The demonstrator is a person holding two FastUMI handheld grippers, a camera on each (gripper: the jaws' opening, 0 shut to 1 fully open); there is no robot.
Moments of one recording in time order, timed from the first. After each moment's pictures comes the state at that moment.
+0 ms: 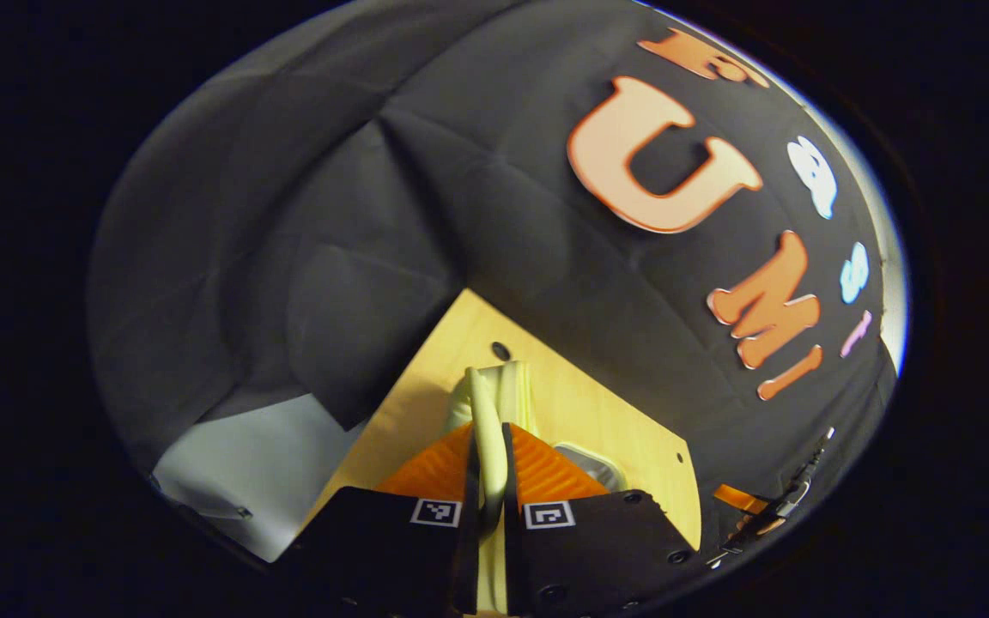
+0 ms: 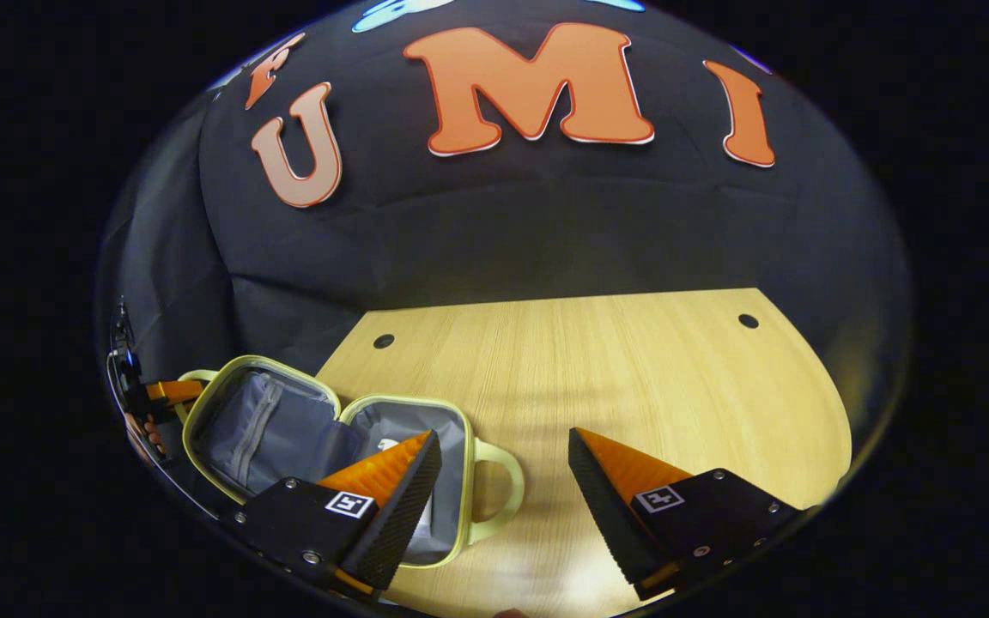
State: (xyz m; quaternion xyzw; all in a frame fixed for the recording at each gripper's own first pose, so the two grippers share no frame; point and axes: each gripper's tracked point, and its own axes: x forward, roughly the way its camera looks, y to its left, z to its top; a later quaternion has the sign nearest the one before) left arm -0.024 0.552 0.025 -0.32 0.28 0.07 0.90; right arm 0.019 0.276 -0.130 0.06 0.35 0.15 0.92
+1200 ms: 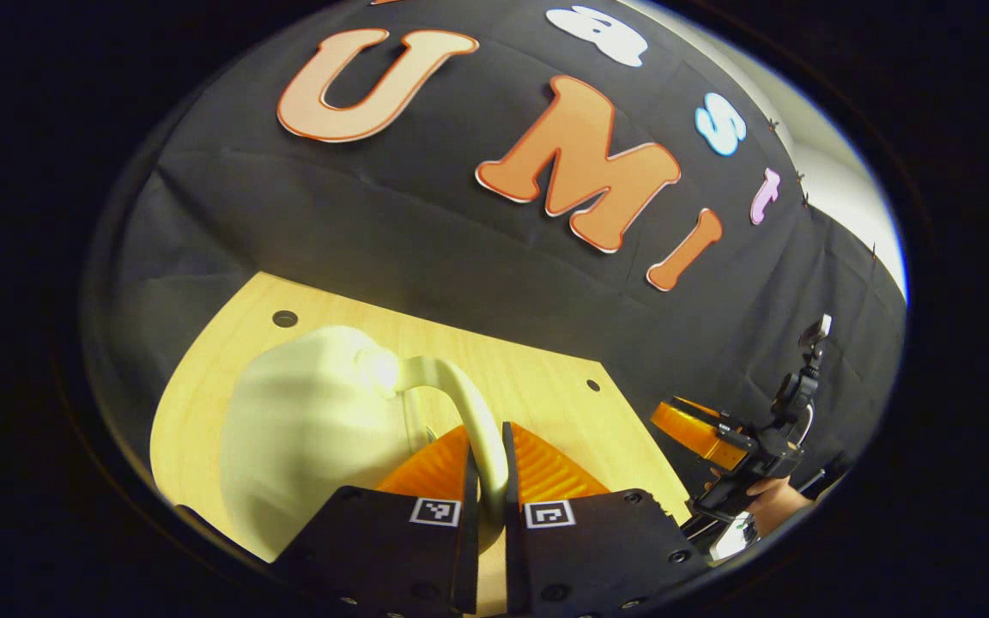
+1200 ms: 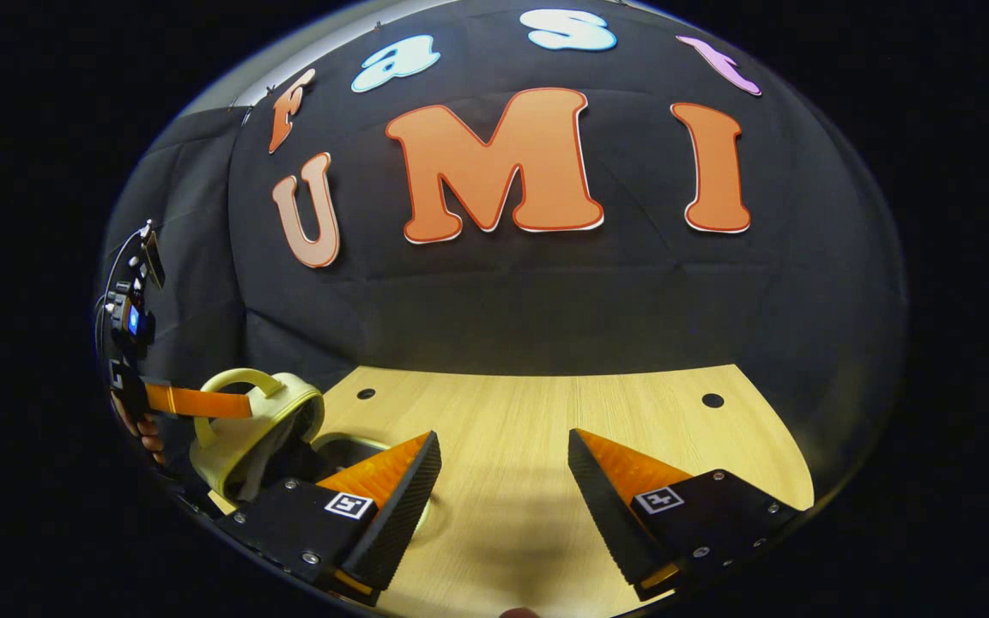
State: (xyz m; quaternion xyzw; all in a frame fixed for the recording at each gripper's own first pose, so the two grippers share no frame) left arm 0.047 0.186 0.052 -0.20 0.32 -0.11 0.92; right arm 0.056 0.154 -0.087 0.05 0.24 0.18 0.95
